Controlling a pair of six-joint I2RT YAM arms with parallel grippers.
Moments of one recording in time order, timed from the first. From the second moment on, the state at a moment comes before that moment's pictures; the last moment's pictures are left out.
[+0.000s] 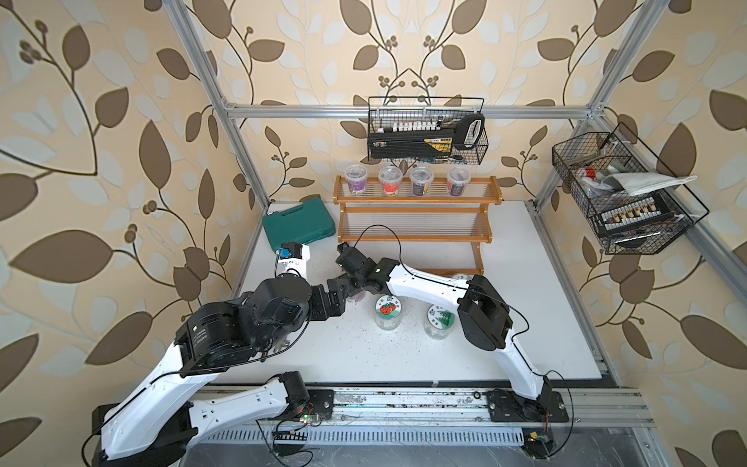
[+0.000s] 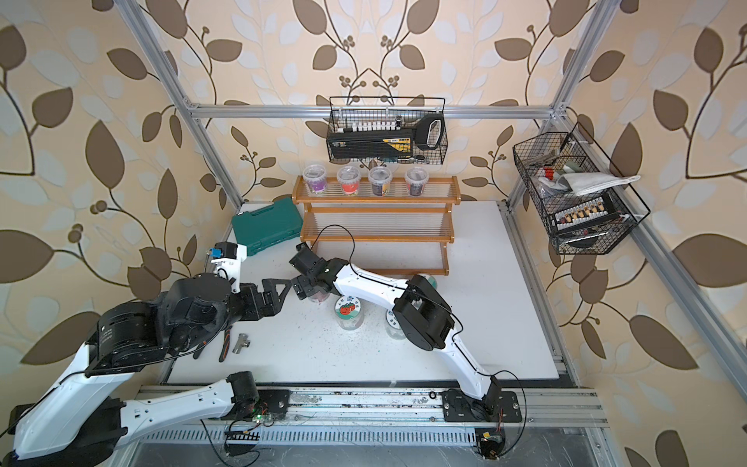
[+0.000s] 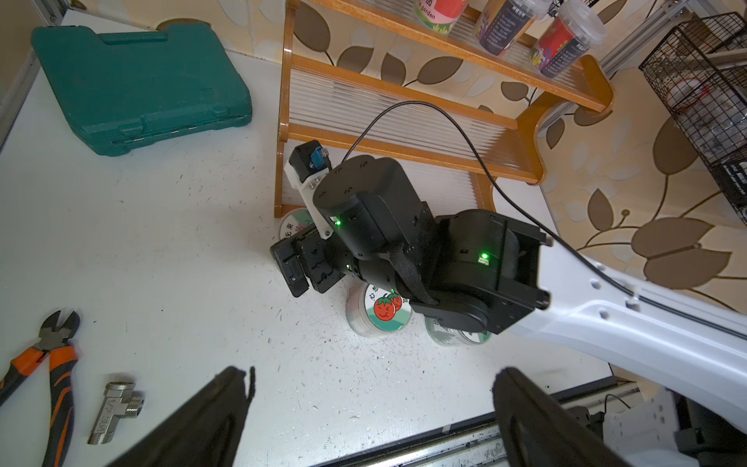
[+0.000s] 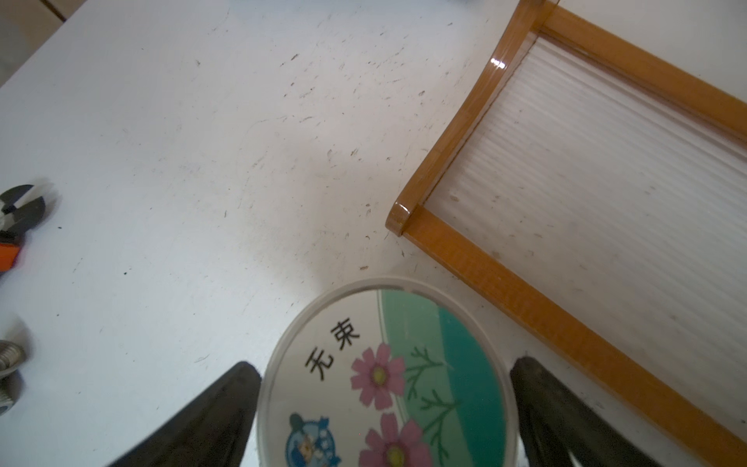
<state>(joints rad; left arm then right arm) -1.03 0.83 1.40 -1.27 -0.46 -0.84 0.97 2.28 1.92 -0.55 0.24 0.37</state>
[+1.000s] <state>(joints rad) -1.03 0.81 1.29 -1.16 -0.47 -0.70 0.97 1.83 1.83 -0.77 0.22 0.36</state>
